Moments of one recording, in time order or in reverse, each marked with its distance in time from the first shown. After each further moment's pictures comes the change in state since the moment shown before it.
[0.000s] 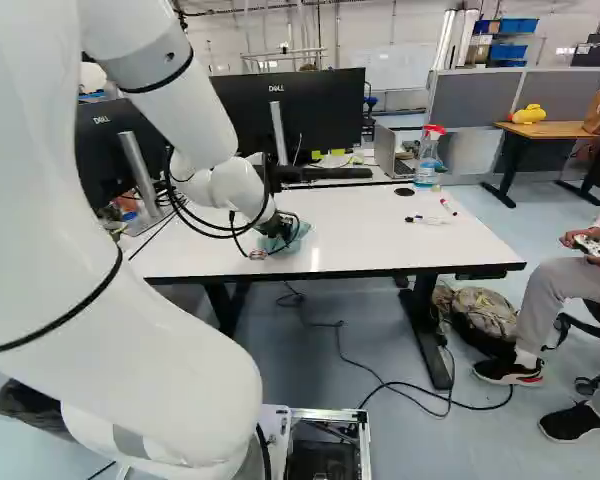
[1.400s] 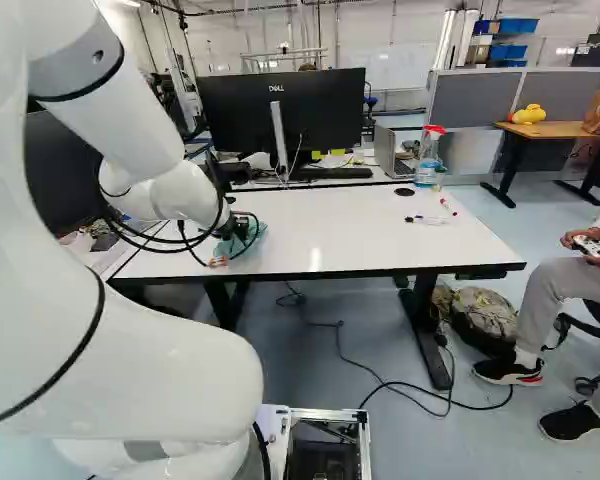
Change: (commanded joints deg) arm 15.3 8.6 5.4 0.0 0.0 0.0
